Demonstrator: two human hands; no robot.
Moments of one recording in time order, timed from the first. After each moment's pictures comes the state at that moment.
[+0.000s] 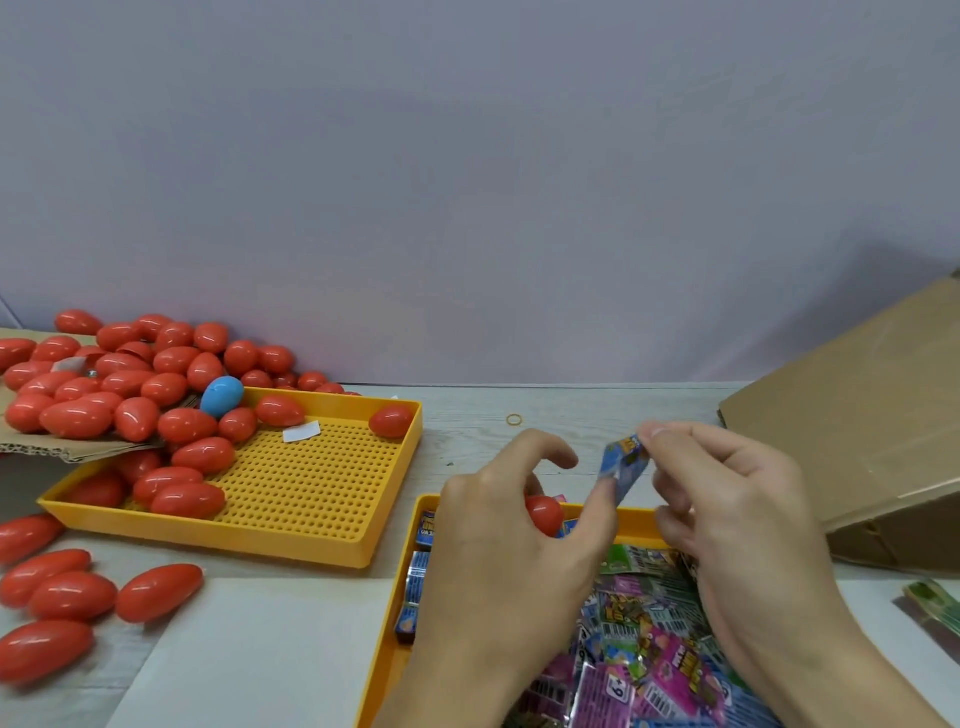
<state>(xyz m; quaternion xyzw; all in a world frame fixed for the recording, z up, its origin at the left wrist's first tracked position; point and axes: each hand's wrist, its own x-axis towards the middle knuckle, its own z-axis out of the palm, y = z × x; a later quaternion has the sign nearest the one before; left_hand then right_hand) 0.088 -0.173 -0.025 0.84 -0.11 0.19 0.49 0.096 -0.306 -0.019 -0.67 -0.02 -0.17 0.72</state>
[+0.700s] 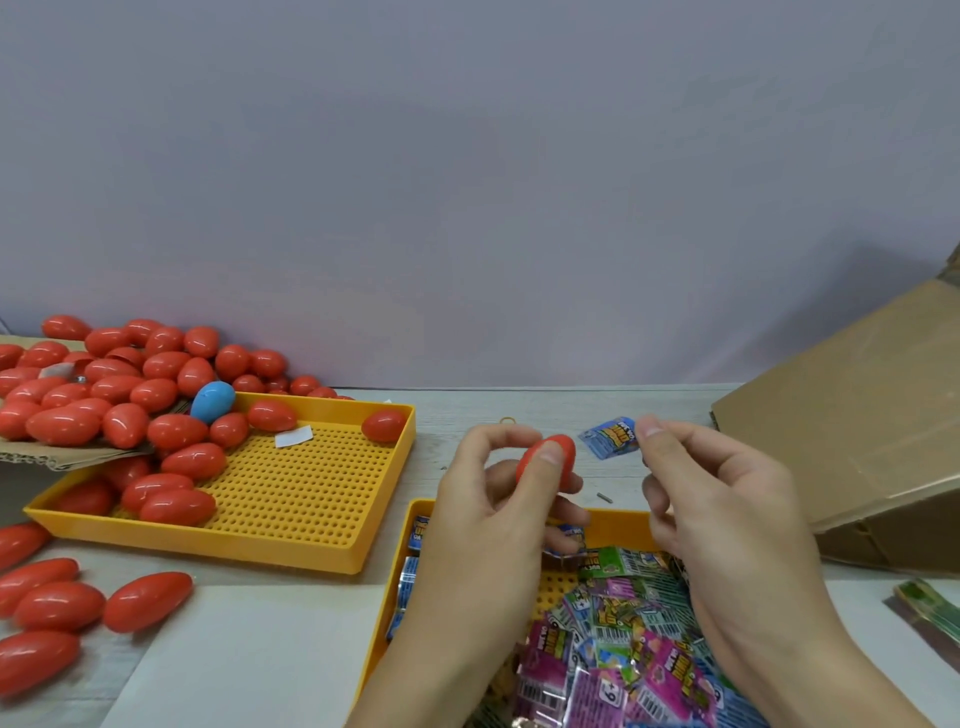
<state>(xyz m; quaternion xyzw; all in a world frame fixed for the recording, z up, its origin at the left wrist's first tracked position) 0.098 -0.173 -0.025 0.64 -0.04 0.03 0.77 0.099 -0.307 -0.024 -0.66 0.07 -0.17 0.73</state>
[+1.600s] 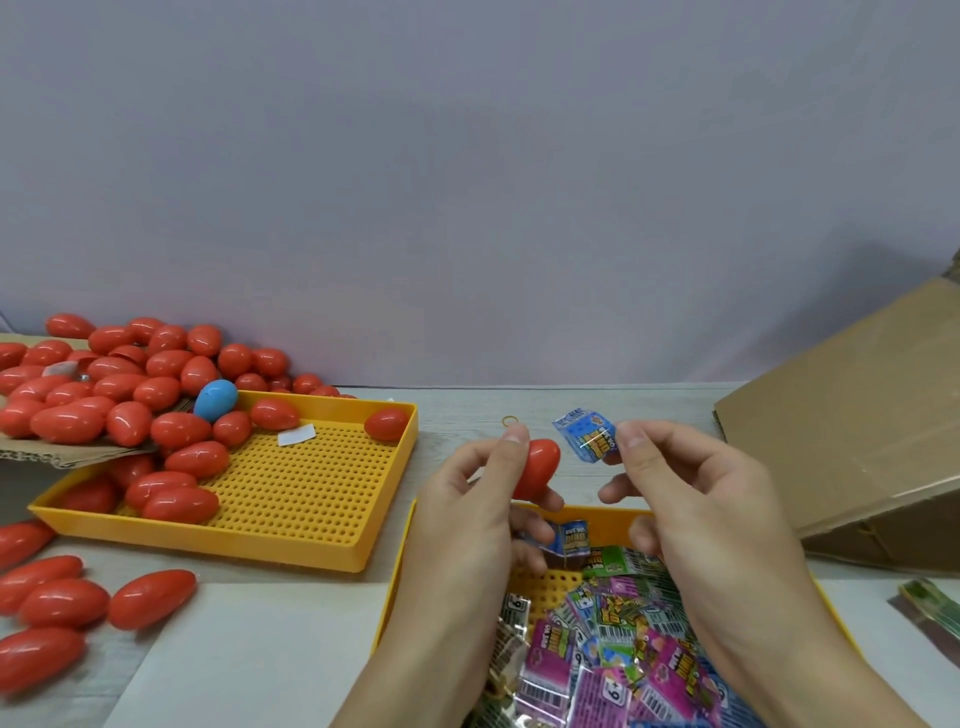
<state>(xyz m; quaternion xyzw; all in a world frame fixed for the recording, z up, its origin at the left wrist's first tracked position) 0.104 -0.169 -0.026 0.58 0.05 -0.01 0.81 0.102 -0.303 -0.028 -0.69 0.06 -0.15 0.71</state>
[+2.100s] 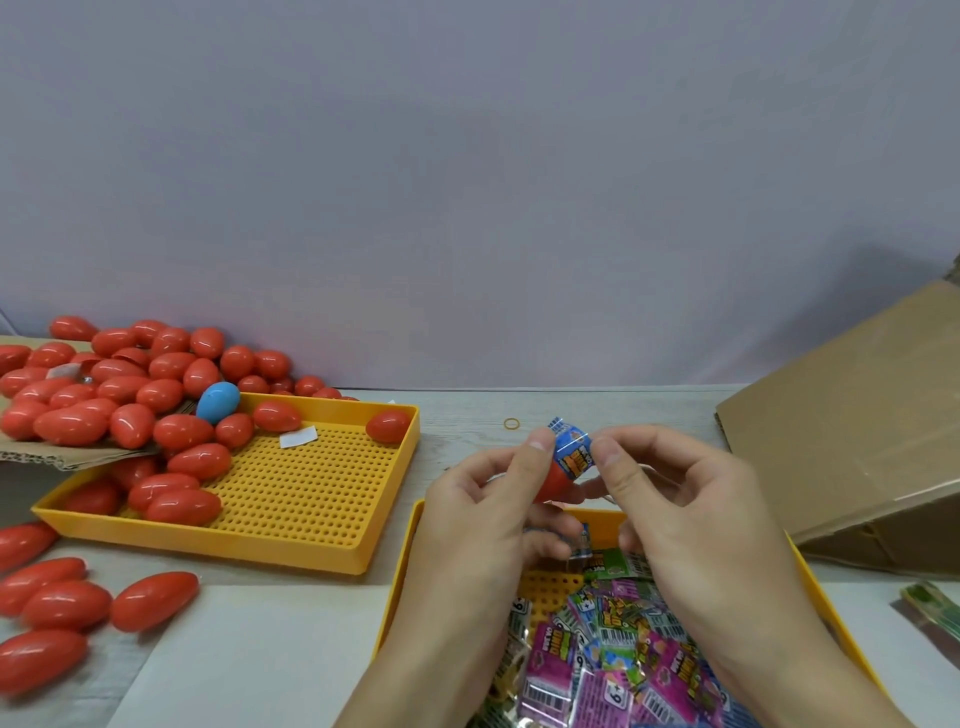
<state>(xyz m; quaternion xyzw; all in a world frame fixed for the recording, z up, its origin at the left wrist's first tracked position) 0.103 -0.171 -0.025 0.55 0.01 -0.02 0.84 0.096 -0.299 -0.020 -0.72 -0.03 -0.16 0.68</state>
